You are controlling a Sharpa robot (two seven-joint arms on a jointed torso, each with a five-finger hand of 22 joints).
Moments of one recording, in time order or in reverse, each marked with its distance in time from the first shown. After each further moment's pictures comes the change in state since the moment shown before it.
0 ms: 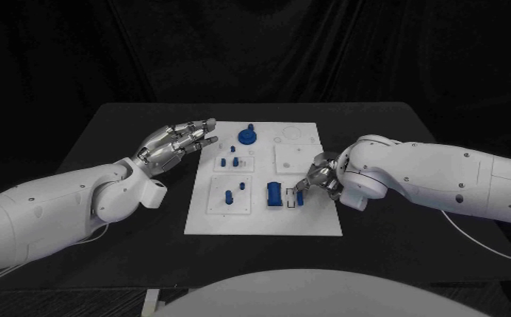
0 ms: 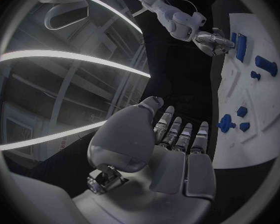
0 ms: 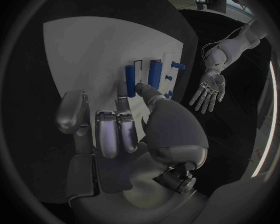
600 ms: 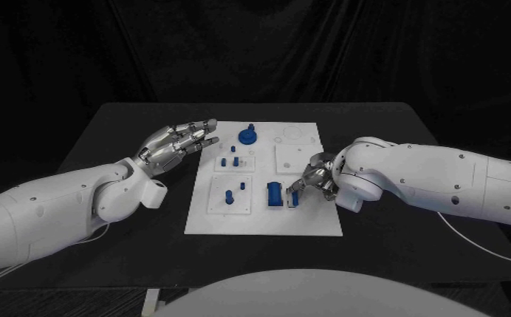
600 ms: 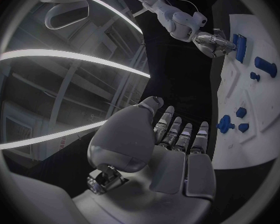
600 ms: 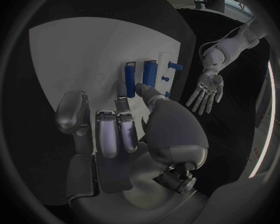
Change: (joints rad) left arm -0.002 0.003 0.000 -0.006 0.000 0.009 -0.003; left_hand 0.000 0.000 0.000 0.000 0.000 0.000 0.000 0.000 0.000 0.000 0.000 0.000 0.000 0.000 0.000 0.000 0.000 0.000 0.000 0.000 0.000 0.000; right arm -0.004 0.017 0.000 0.008 0.006 -0.028 0.009; right_hand 0.000 0.000 0.015 0.012 -0.019 -0.007 0.001 0.000 0.001 0.000 0.000 0.000 0.000 0.000 0.000 0.000 0.000 0.000 0.000 0.000 0.000 0.000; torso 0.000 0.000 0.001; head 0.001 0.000
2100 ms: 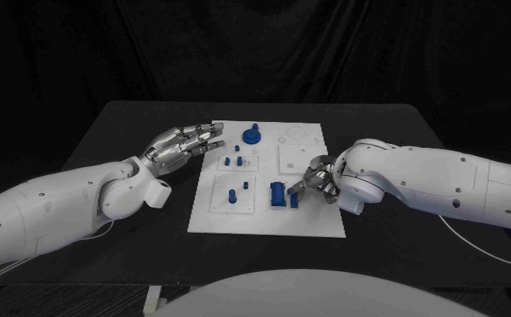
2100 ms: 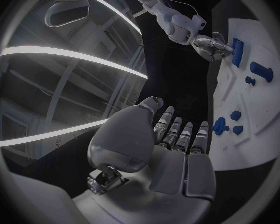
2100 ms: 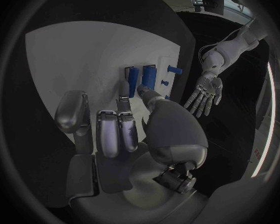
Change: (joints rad) left arm -0.004 0.003 0.000 -0.007 0.000 0.027 -0.034; left_hand 0.000 0.000 0.000 0.000 0.000 0.000 0.000 0.000 0.000 -0.003 0.003 0.000 0.000 0.010 0.011 0.012 0.001 0.000 0.000 0.000 0.000 0.005; right arm -0.004 0.018 0.000 -0.012 0.001 0.028 -0.004; right_hand -0.062 0.007 -0.023 0.080 -0.267 -0.033 0.002 0.043 0.064 0.000 0.000 0.000 0.000 -0.003 -0.011 0.000 0.000 0.000 0.000 0.000 -0.006 0.000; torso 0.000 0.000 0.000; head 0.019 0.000
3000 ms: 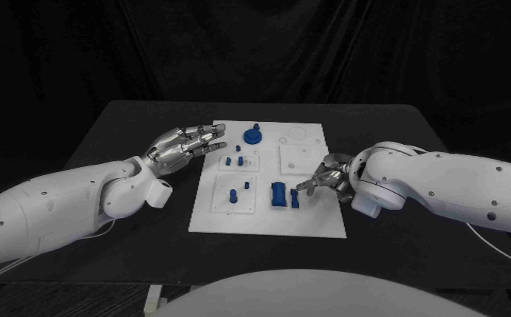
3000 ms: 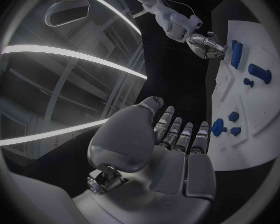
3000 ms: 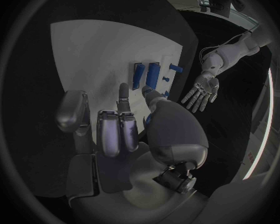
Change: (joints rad) left arm -0.001 0.000 0.000 -0.002 0.000 0.010 -0.014; left_hand 0.000 0.000 0.000 0.000 0.000 0.000 0.000 0.000 0.000 0.000 0.000 0.000 0.000 0.000 0.000 0.000 0.000 0.000 0.002 -0.002 0.000 0.000; right arm 0.012 -0.115 0.000 0.116 -0.099 -0.065 0.035; right_hand 0.001 0.000 -0.088 0.033 0.004 -0.038 -0.020 0.075 0.049 0.010 -0.011 0.000 0.000 0.010 -0.010 0.000 0.000 0.000 0.000 0.000 -0.012 0.000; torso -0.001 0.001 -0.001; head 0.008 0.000
